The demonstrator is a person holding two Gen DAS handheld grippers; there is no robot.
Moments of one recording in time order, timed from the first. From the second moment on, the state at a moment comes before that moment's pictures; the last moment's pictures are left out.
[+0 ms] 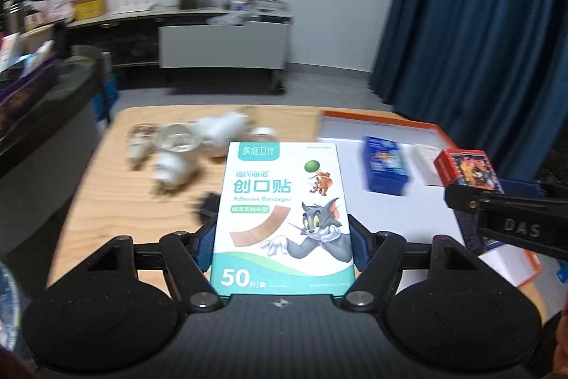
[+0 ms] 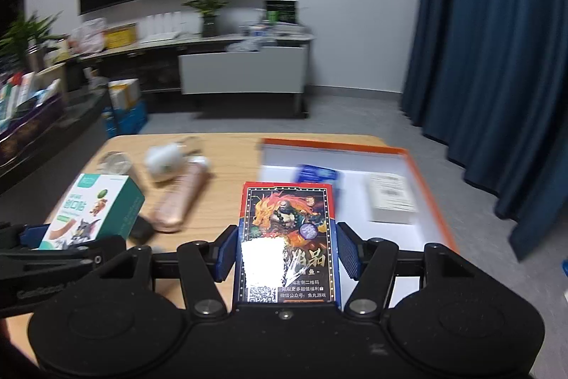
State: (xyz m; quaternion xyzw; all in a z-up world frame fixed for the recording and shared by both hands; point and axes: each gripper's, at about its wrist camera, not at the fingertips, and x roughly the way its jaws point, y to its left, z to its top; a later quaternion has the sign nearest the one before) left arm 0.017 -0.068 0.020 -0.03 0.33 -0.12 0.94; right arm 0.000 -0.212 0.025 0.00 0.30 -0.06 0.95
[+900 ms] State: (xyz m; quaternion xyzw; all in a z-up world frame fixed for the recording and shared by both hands) left arm 0.055 -0.186 0.010 0.02 0.38 -0.13 0.91; right arm 0.011 -0.329 0.009 0.04 0.31 -0.07 0.95
